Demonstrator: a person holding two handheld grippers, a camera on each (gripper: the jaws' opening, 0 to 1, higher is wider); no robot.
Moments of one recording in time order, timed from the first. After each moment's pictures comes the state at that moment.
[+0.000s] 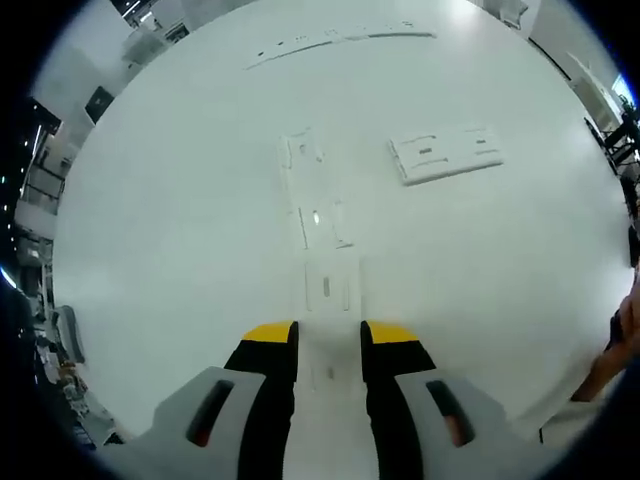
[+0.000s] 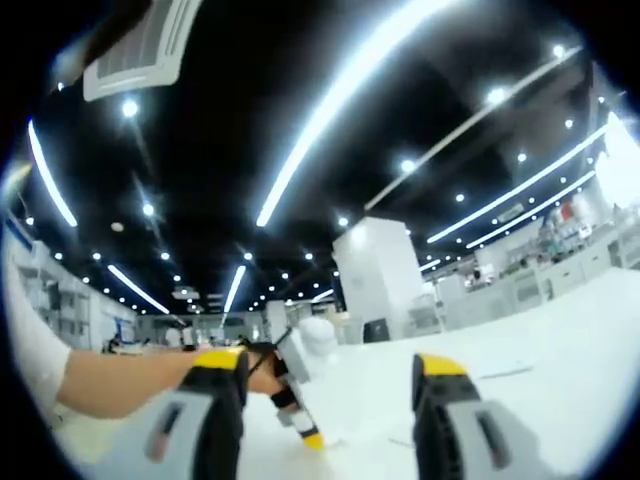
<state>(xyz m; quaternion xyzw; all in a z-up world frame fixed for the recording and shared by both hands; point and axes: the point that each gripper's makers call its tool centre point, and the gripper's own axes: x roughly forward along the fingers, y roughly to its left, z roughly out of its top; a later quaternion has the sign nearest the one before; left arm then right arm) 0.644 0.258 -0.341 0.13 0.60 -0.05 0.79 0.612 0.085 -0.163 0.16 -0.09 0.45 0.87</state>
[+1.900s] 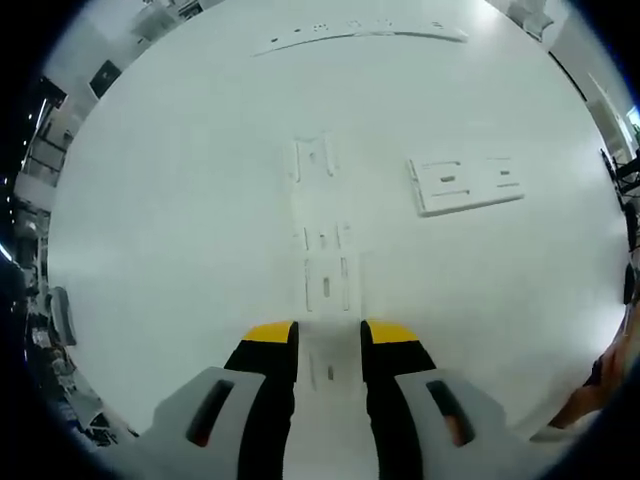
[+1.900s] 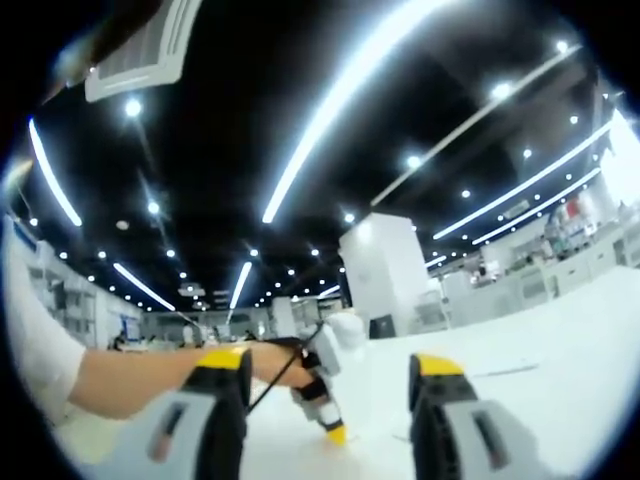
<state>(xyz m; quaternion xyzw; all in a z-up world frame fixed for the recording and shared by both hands) 0.658 0.254 -0.341 0.09 0.62 -0.02 0.78 0.608 0.089 -0.164 0.15 -0.08 0.46 0.87</state>
